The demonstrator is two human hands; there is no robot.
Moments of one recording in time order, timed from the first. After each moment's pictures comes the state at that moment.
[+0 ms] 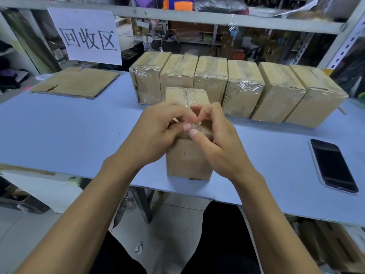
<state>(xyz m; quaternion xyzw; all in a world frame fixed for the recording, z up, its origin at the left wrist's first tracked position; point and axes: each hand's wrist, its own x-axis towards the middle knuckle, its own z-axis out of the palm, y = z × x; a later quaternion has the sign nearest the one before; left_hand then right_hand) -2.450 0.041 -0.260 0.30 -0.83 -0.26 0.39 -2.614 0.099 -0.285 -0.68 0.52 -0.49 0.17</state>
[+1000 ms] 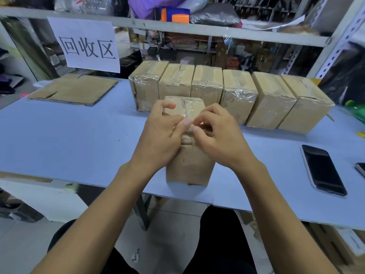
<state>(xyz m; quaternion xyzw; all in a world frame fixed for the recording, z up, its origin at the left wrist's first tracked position) -2.463 0.037 -0.271 0.40 -0.80 -0.20 0.41 -2.625 0.074 -0.267 -0.70 0.60 -0.39 0.06</state>
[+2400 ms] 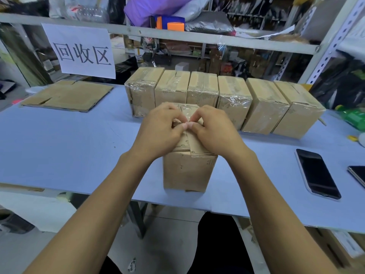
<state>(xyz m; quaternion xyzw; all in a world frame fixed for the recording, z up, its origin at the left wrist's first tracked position) -2.473 0.005 -0.256 0.41 -0.82 -0.18 0.37 -2.629 0.046 -0.247 -0.70 0.66 -0.29 0.03</state>
